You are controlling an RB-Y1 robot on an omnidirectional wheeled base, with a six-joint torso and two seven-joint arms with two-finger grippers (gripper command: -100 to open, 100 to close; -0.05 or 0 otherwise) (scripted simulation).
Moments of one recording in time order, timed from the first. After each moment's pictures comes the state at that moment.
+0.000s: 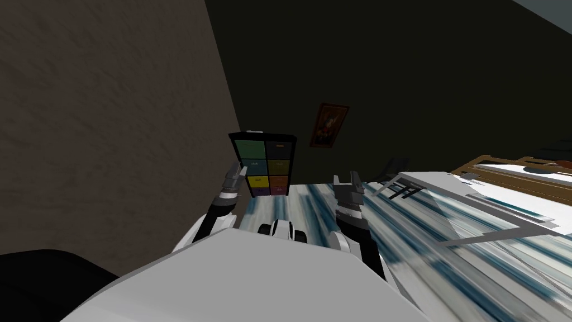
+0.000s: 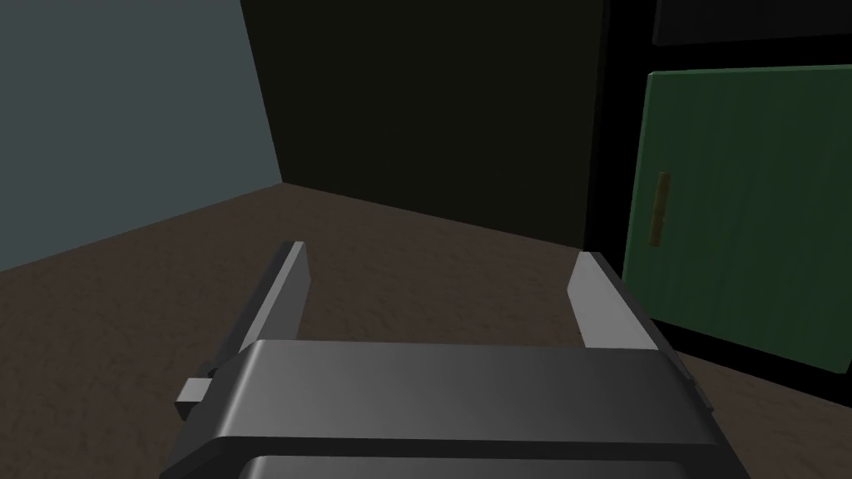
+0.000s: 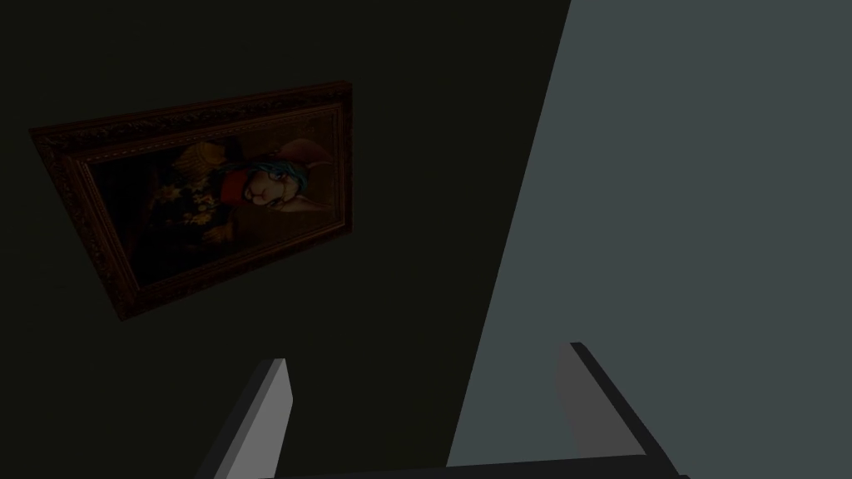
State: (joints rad) left arm 0.52 0.13 0.05 -2.19 -0.06 -0.57 0.01; right arm 0.54 -0.03 0.04 -2.32 -0.01 -0.42 -0.12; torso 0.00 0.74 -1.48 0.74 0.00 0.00
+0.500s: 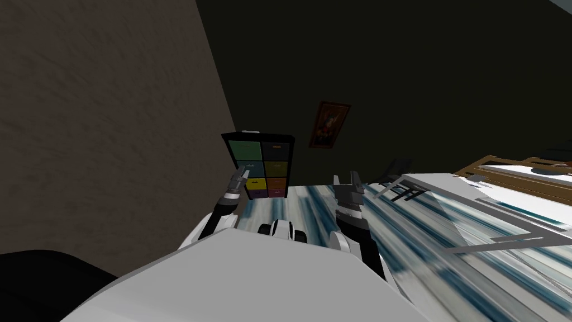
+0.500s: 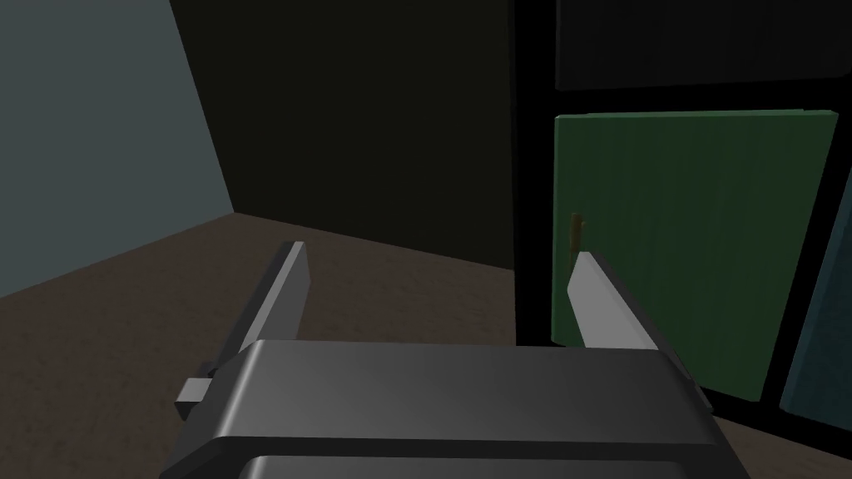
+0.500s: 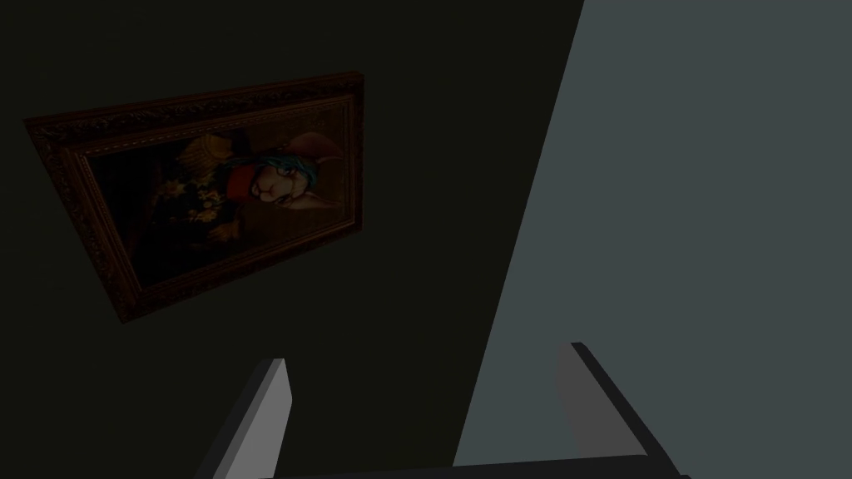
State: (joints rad) left arm 0.48 0.16 0.05 -2.05 -0.05 -0.59 0.01; right arm 0.54 -0.03 0.04 -2.32 -0.01 -0.42 -0.12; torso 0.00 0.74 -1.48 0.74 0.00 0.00
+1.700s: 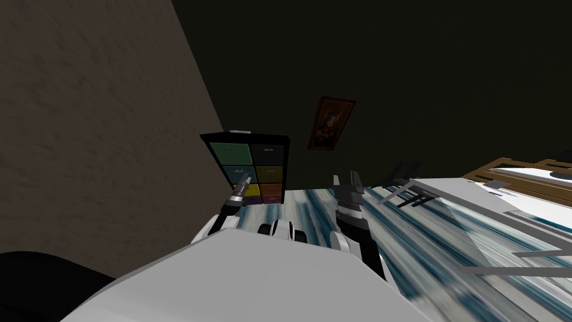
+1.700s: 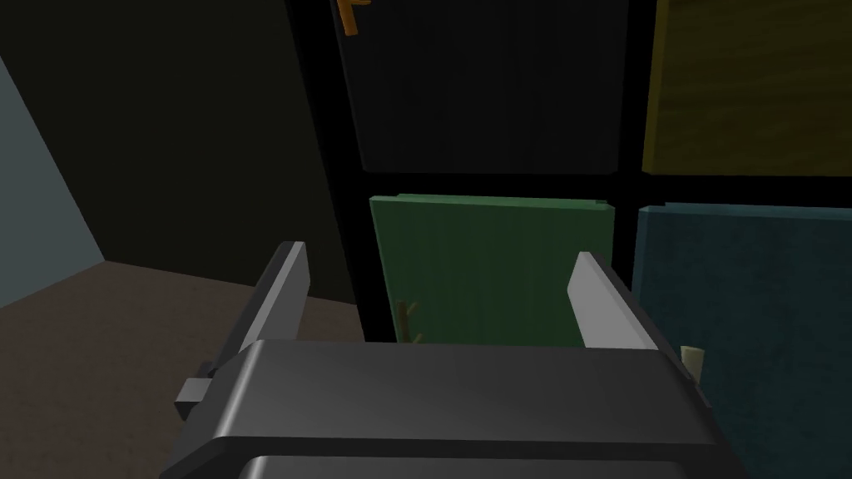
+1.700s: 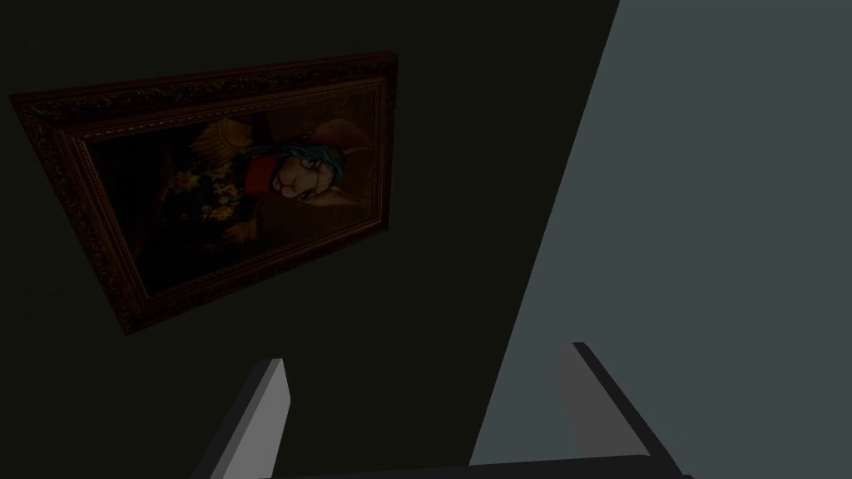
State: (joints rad) left arm 0.40 0.18 0.06 -1.77 -0.04 -0.62 0.01; right arm 0.54 -0.03 0.04 -2.32 -0.01 -0.42 -0.12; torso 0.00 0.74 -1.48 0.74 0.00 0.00
